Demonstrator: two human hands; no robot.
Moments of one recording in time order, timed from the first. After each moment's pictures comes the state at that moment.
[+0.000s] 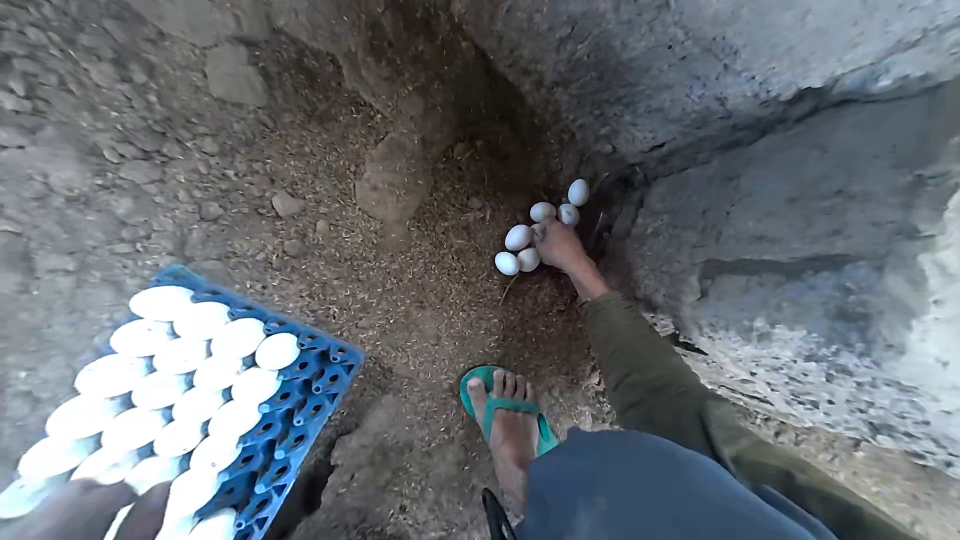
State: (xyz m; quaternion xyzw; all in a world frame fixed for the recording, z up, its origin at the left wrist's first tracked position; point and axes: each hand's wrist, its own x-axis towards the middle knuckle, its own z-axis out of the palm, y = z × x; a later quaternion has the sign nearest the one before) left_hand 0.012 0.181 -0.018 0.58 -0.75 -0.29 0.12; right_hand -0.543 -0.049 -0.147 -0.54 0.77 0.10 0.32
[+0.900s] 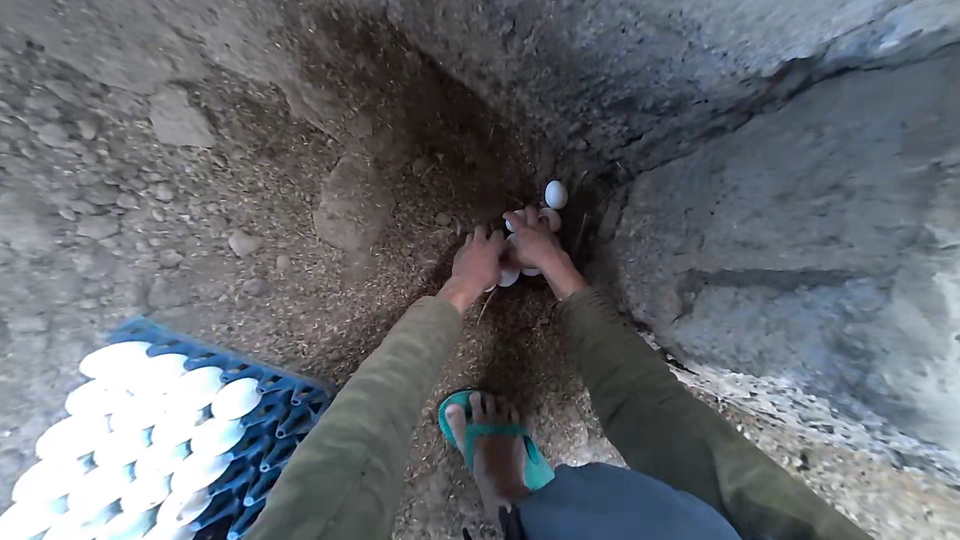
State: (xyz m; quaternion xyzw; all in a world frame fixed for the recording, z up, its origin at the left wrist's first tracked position) left_hand -0.411 -0.060 -0.177 0.52 -0.73 -0.44 -0.01; right_hand -0.555 -0.057 -0.138 -0.59 0.73 0.09 0.33
